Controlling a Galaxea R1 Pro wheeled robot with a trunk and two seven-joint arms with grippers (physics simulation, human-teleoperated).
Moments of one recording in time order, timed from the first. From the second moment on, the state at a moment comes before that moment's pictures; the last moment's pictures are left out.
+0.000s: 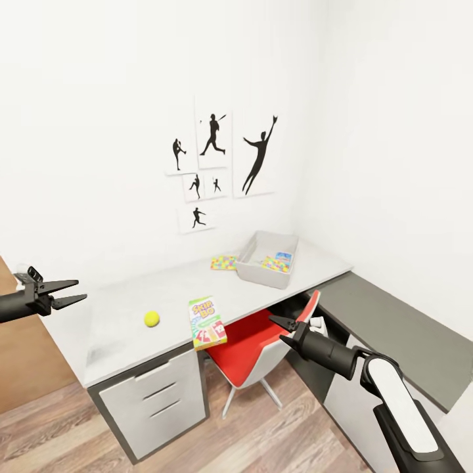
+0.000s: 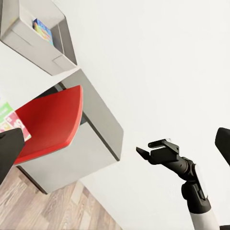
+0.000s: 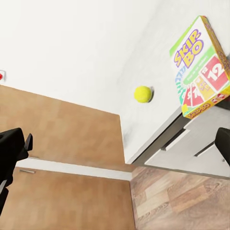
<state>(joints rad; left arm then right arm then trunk) -0.87 0.74 -0.02 -0.62 0.45 0.93 -1.57 -0.32 -0.12 0.06 -1.55 -1.34 0.86 -0.06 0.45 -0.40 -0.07</state>
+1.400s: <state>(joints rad) -0.87 0.36 -0.04 -0.37 0.29 0.80 -1.25 -0.32 -0.12 0.09 -1.55 -1.34 0.86 -0.06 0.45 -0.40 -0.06</state>
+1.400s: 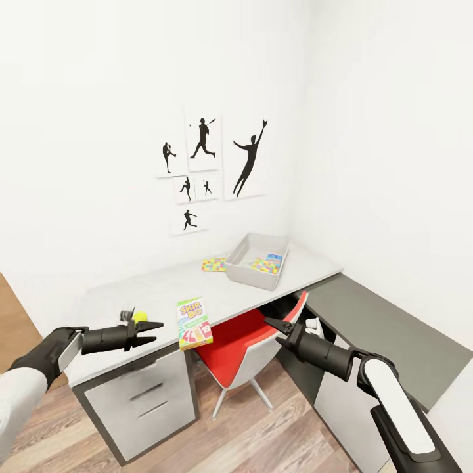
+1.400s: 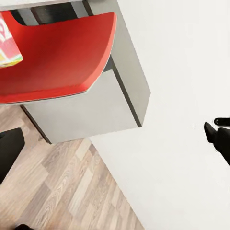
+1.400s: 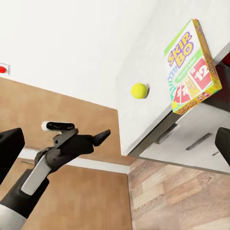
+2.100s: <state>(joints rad) -0.87 0.32 0.02 -0.30 0.32 0.73 -1.14 -0.32 -0.13 0.09 -1.58 -1.36 0.87 0.09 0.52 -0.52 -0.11</state>
